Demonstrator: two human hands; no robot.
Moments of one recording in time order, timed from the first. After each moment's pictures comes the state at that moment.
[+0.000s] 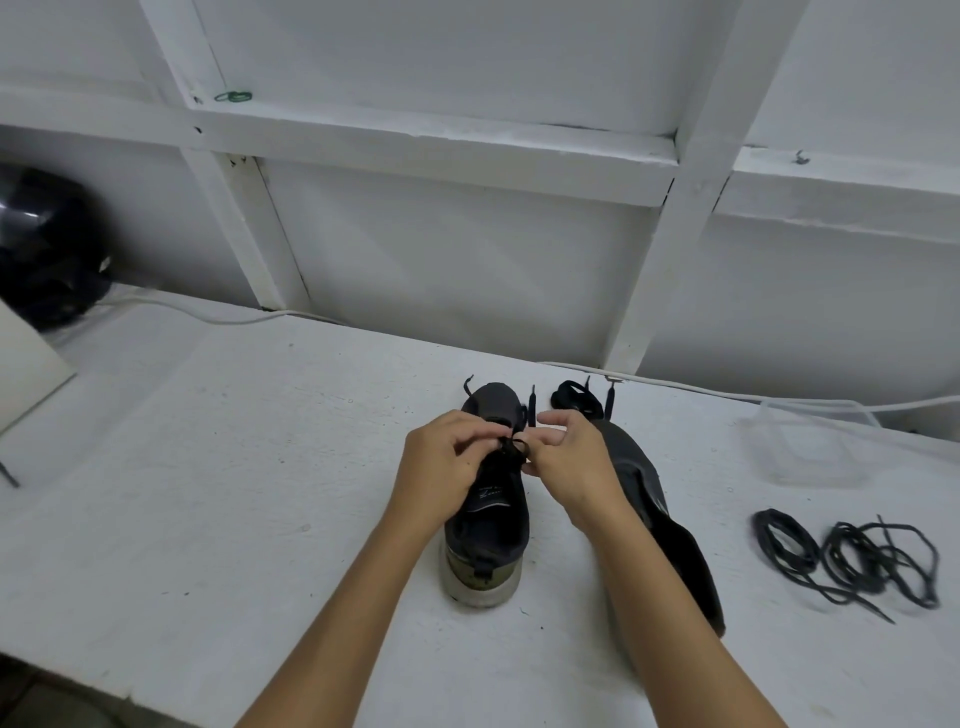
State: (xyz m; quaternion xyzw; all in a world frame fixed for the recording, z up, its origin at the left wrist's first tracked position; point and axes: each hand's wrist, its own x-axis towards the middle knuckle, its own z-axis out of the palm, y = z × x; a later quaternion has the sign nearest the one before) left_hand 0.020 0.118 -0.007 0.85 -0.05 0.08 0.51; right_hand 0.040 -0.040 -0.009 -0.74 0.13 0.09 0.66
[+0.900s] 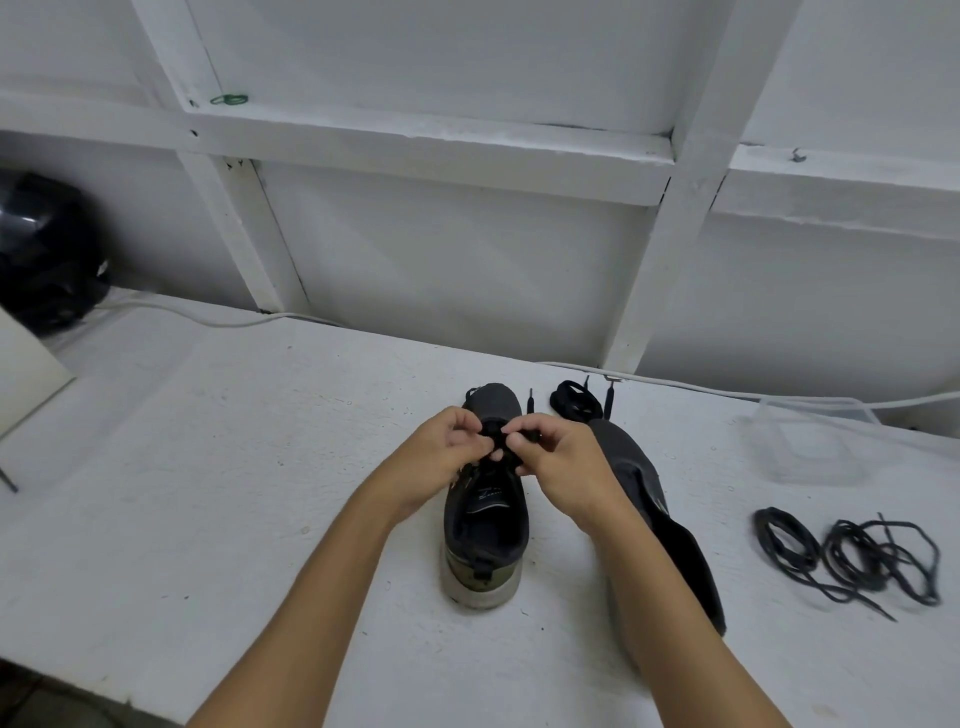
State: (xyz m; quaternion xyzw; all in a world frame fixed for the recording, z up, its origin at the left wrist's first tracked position) left_hand 0.039 0.135 -0.001 0.75 0.02 -0.19 0.63; right_hand 0.039 -0.044 -0.012 -0.76 -0.01 0.09 0.64
